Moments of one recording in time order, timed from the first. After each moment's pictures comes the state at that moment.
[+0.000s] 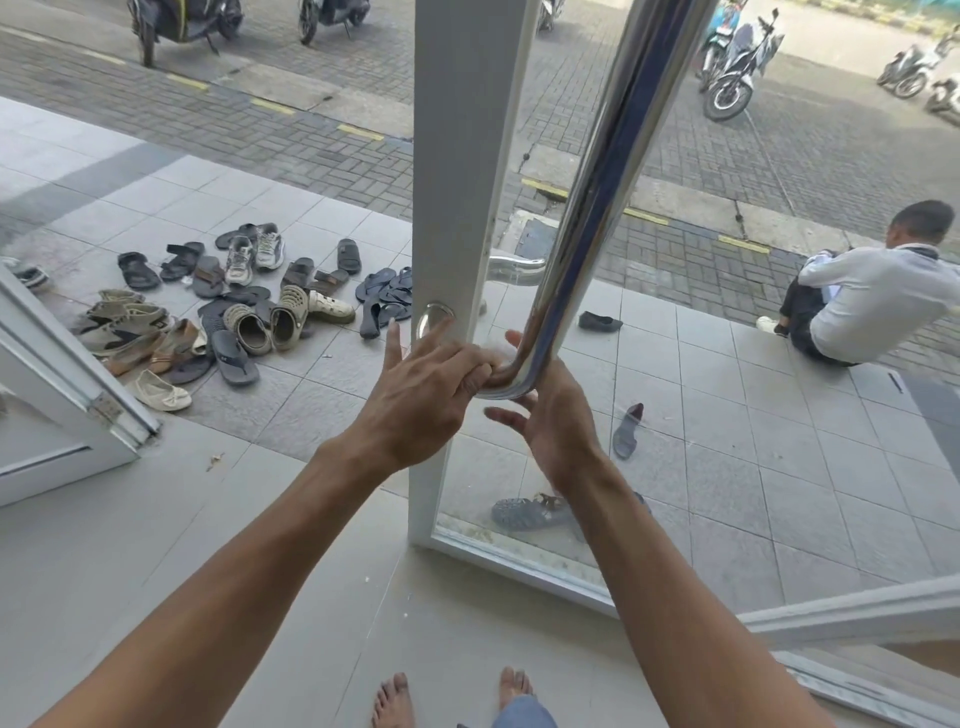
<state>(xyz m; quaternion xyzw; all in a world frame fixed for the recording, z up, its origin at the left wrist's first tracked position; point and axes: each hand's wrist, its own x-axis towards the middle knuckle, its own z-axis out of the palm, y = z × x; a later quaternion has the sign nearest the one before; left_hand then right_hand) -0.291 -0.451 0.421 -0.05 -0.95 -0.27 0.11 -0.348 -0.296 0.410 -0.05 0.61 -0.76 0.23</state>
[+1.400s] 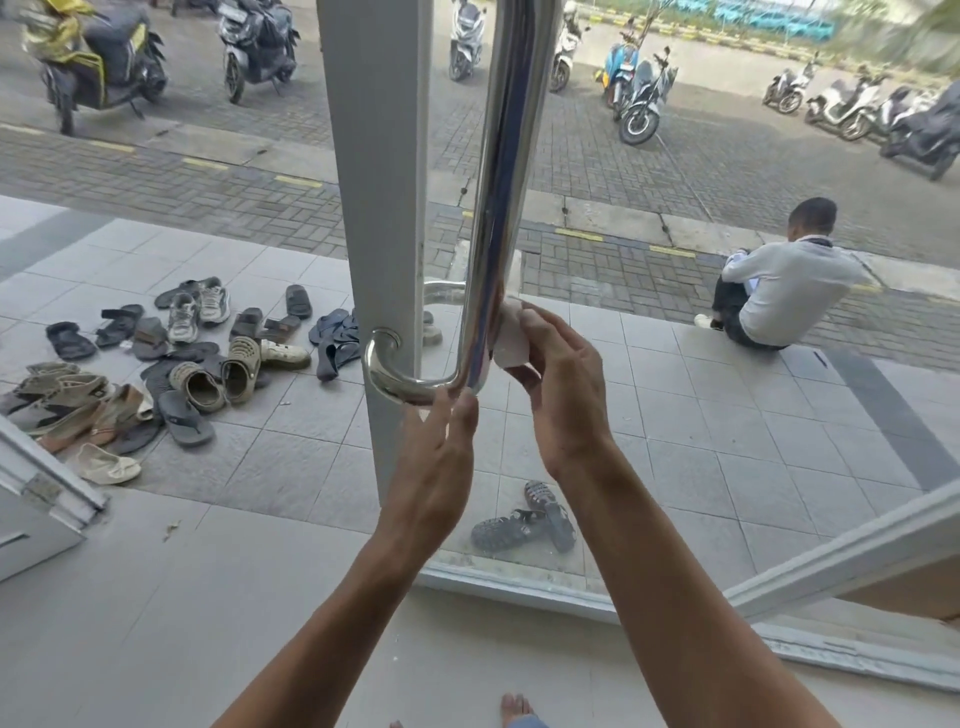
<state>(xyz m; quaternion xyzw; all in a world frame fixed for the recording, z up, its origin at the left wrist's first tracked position) -0.243 -0.370 0.443 0.12 -0.79 -0.60 0.06 -0.320 -0.269 0.481 -0.06 0.60 -0.80 0.02</state>
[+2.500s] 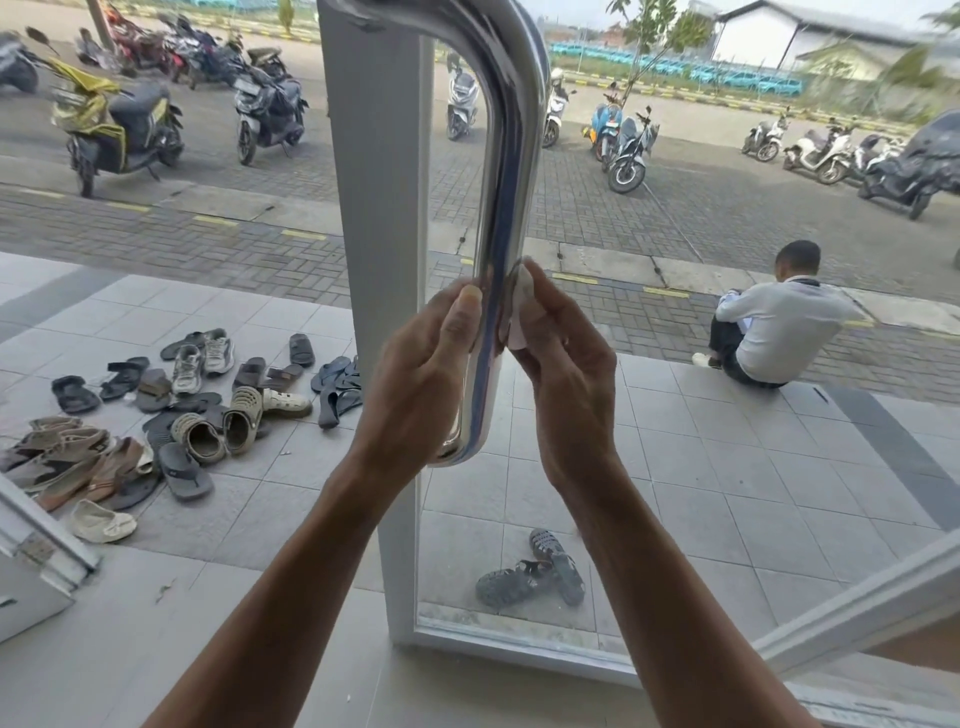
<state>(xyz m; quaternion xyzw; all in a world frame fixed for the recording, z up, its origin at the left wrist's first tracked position) -0.285 -0.399 0.543 -0.11 -0.72 -0.65 0.22 -0.317 -0.285 0.536 -0.19 0.58 -0.78 -0.11</state>
